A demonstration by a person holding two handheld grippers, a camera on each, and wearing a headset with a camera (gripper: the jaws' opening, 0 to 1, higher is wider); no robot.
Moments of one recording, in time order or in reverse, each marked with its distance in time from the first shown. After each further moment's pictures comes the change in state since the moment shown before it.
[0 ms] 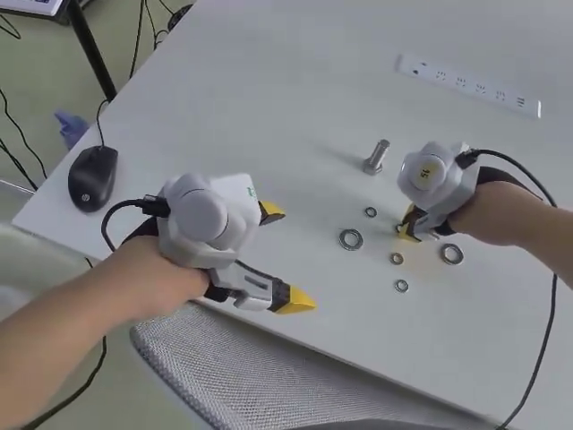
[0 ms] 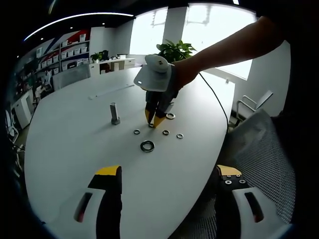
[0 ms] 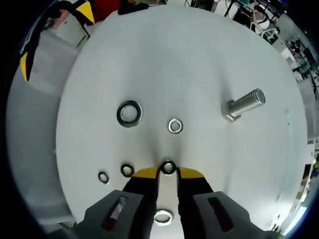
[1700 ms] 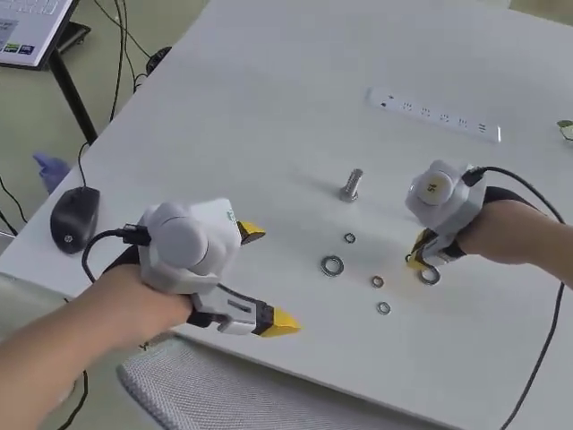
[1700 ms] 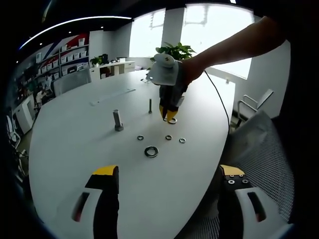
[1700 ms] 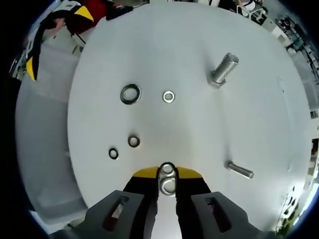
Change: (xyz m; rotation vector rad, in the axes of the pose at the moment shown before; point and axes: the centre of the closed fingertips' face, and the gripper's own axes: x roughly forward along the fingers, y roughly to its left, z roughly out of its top) left arm -0.007 0.006 0.016 0.033 -0.022 0.015; right arm -0.035 0.004 -0.047 0.186 0.039 0.042
